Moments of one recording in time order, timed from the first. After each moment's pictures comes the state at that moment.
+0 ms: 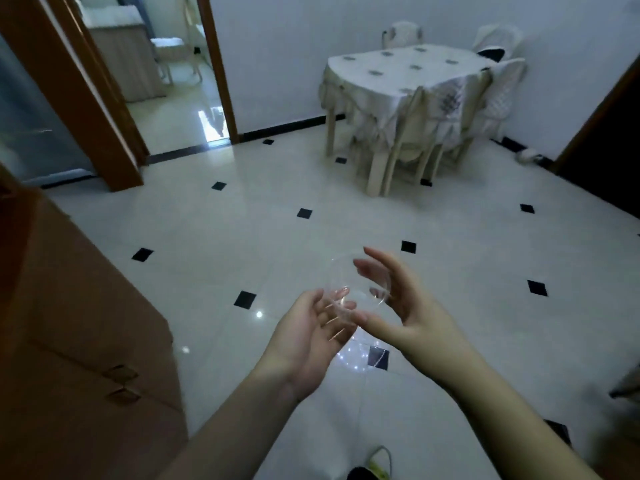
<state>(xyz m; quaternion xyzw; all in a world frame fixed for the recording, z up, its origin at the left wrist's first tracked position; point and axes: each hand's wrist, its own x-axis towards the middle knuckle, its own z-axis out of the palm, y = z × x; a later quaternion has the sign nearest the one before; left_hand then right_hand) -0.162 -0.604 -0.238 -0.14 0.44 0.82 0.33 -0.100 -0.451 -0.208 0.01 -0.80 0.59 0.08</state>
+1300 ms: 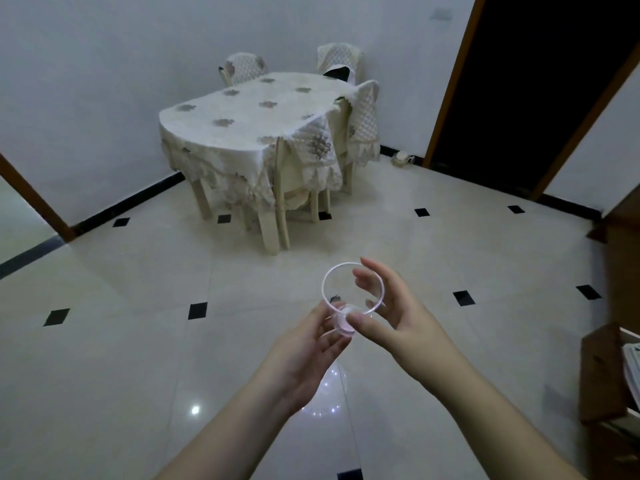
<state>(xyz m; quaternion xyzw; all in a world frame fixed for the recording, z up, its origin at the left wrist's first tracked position) -0.544 -0.211 -0.231 0.02 0.47 0.72 0.51 -0.430 -0.097 -0.213 -0.20 -0.75 0.60 0.20</state>
